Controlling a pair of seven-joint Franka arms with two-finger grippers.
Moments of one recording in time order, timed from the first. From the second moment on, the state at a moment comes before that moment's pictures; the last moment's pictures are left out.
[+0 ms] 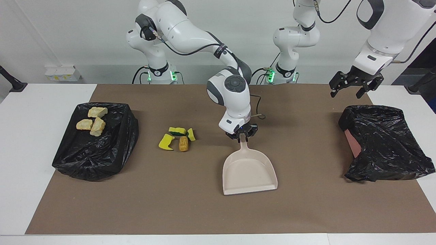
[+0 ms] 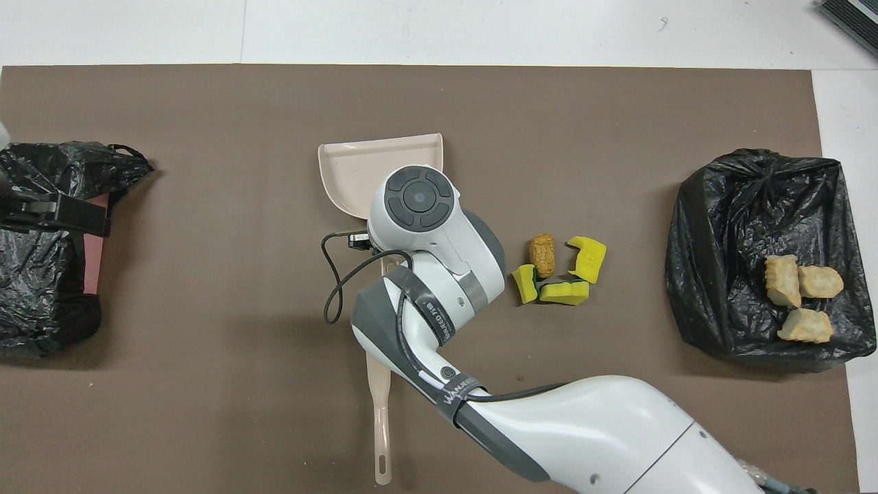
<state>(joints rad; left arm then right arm) -0.05 0.00 -0.01 -1.59 -0.01 1.60 0.06 0.49 0.63 0.20 -1.40 -0.01 2.15 0.60</state>
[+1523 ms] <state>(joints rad) -0.36 0.30 -0.02 -1.62 -0.01 2.00 -0.31 0.70 0.17 0.21 -2.07 0.18 2.29 0.66</state>
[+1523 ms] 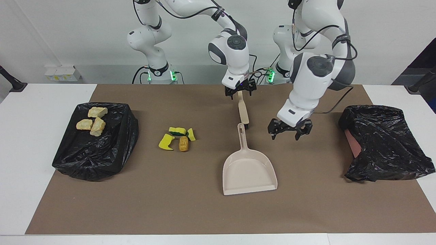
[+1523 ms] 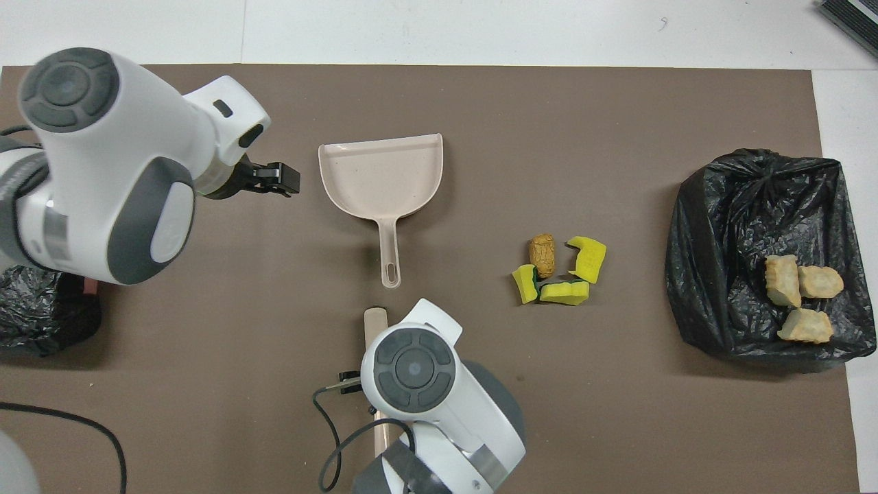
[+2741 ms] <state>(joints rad) -0.54 0.38 -0.02 -1.74 -0.06 2.16 -0.55 0.79 0.11 0.21 -2.21 0.18 2.32 0.66</state>
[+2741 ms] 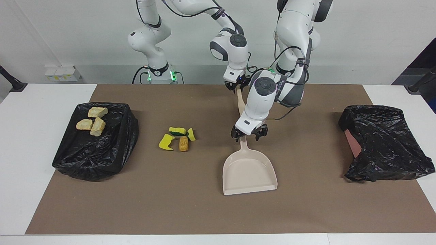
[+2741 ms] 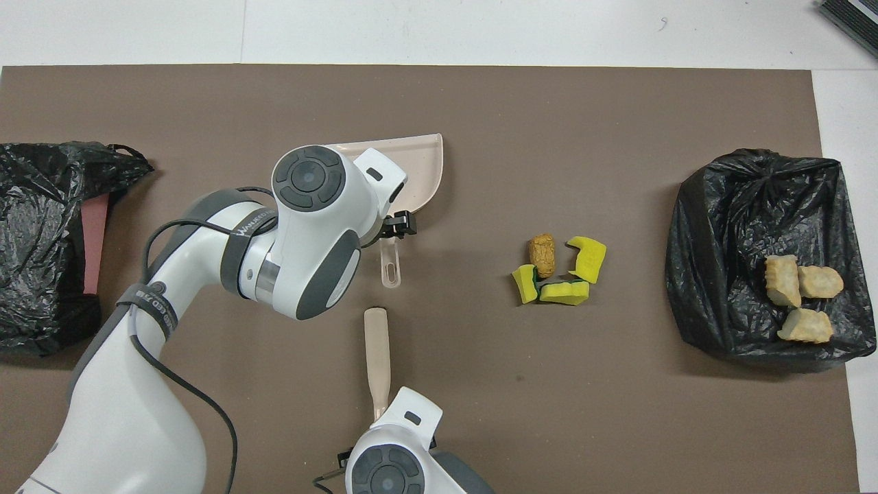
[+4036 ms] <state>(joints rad) -0.40 0.31 0.02 -1.71 -0.05 1.99 0.02 0.34 -0.18 0.20 -2.18 0.09 1.90 0.39</state>
